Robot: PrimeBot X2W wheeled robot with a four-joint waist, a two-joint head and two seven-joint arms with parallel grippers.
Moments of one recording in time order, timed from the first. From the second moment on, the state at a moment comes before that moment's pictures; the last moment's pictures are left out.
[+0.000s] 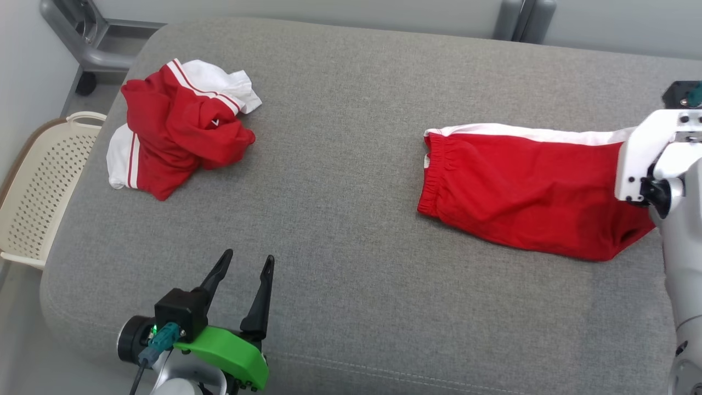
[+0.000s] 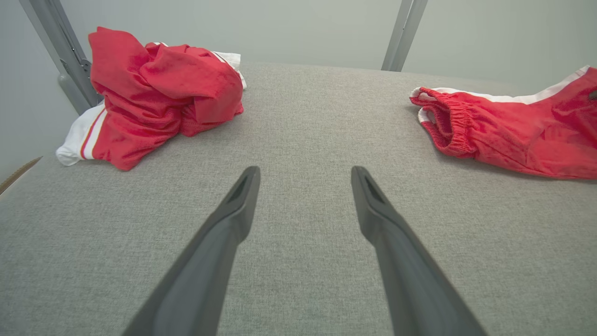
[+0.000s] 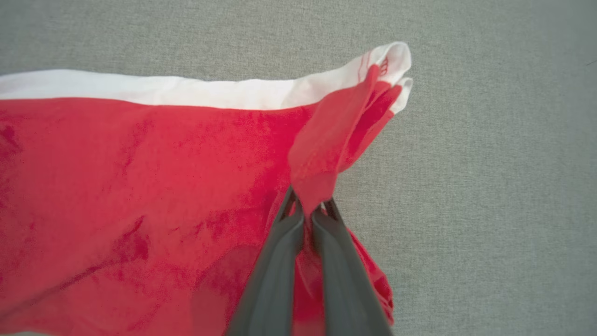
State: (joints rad) left arm -0.11 0.23 -0.40 0.16 -0.40 0.00 -0.14; right arm -0.83 -0.24 -0.29 0.85 -0.14 0.13 0.65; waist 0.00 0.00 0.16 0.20
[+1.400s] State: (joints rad) left arm -0.10 0.20 -0.46 0.23 -0.43 0.00 -0.17; right arm -0.96 -0.08 0.00 1.08 0.05 0.13 0.50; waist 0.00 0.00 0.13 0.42
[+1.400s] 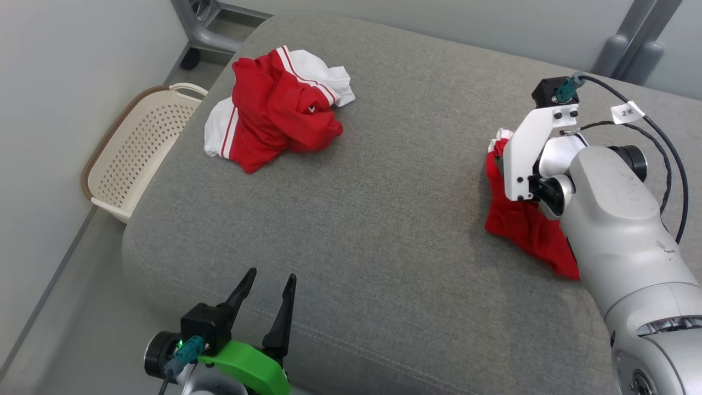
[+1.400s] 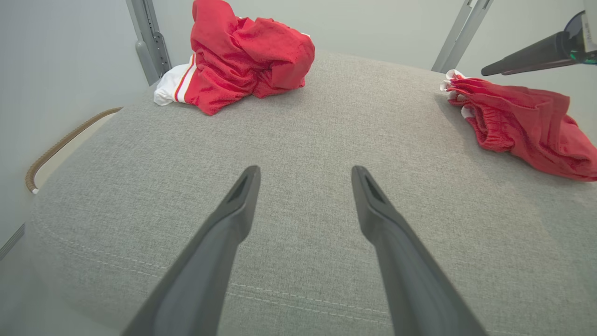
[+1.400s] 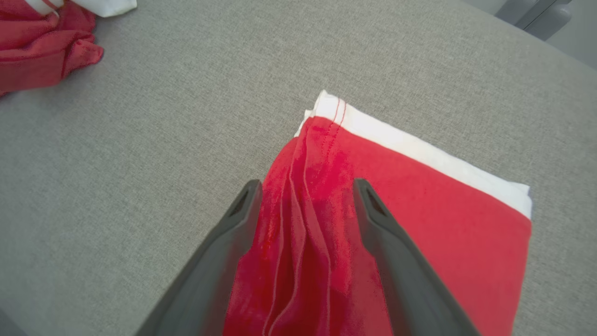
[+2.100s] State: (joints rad) left arm -0.10 0.22 -0.45 0.21 -0.45 0.02 -0.17; right arm -0.80 -0.15 0.17 1.01 0.16 0.13 0.24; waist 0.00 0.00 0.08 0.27
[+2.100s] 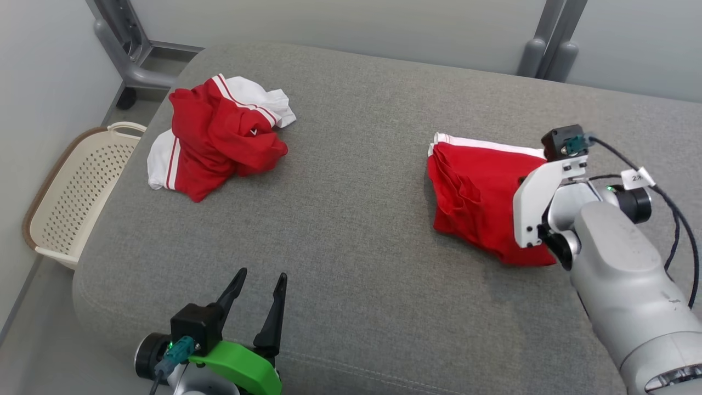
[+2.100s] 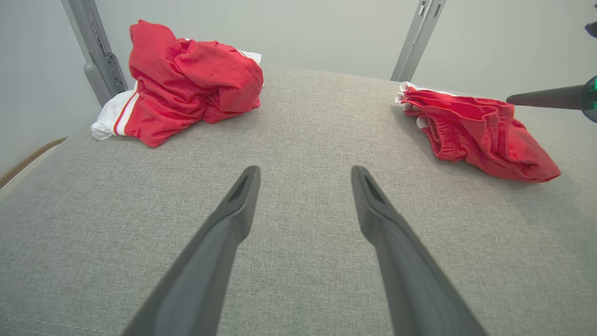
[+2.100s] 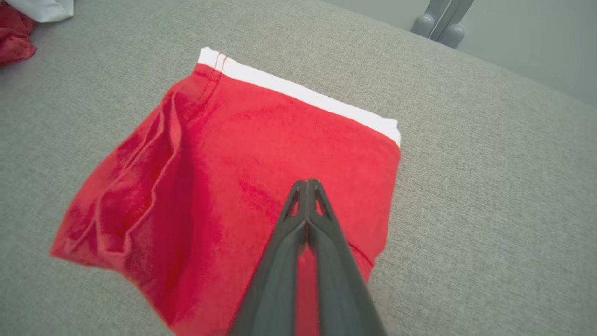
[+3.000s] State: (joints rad) left arm -0.10 0.21 -0.49 0.24 -0.46 0.02 -0.17; right arm -0.73 -0.05 0.45 1.03 0.36 0.13 0.19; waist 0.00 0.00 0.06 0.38
